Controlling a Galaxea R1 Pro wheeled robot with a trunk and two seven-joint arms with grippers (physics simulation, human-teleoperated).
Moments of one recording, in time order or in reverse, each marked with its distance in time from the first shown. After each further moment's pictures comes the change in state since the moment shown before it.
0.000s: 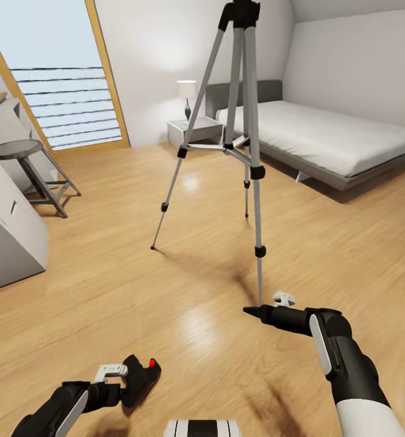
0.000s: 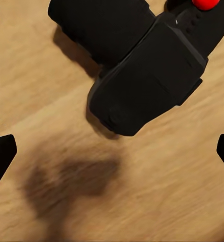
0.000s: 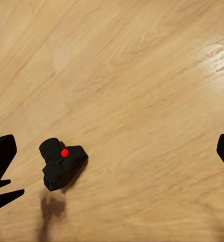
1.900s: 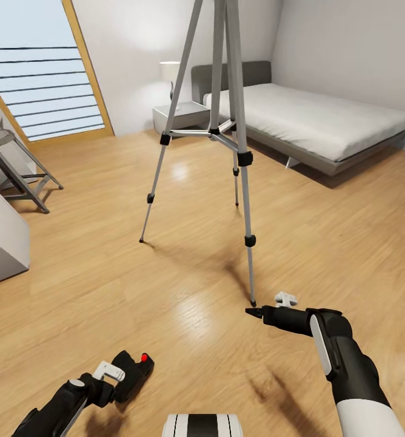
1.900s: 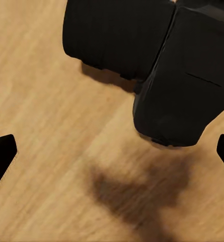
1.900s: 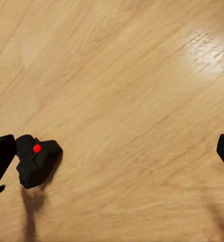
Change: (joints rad) left arm 0.000 0.006 -0.013 0.002 -0.378 -0.135 0.017; right arm 0.000 0.000 -0.006 0.003 0.038 -0.014 -0.012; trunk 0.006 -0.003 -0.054
